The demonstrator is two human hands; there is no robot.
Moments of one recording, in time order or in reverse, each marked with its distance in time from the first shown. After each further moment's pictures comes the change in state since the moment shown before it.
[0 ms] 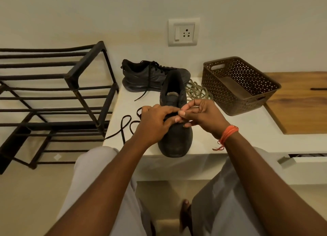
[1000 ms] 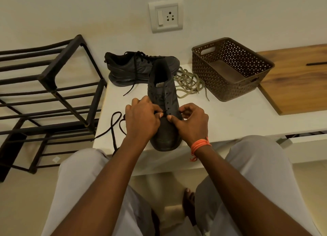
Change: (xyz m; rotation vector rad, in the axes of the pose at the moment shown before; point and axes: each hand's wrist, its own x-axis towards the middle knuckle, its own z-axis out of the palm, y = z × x) left_hand 0.006 0.009 0.016 0.499 0.017 -0.218; right_hand -0.013 0.054 0.042 -0.341 0.680 0.030
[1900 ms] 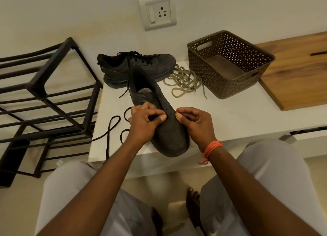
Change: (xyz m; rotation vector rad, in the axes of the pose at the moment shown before) left_hand 0.002 -0.001 0.024 -0.673 -0.097 -0.037; right_hand 0.013 0.034 -0.018 0.485 -0.215 0.143
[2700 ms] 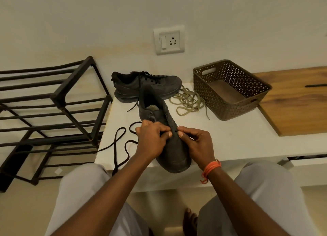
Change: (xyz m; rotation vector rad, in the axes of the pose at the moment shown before) left_hand -0.003 0.012 0.002 0.290 0.086 0.054; right_hand -0.004 -0.005 0.003 -0.137 -0.046 -0.194
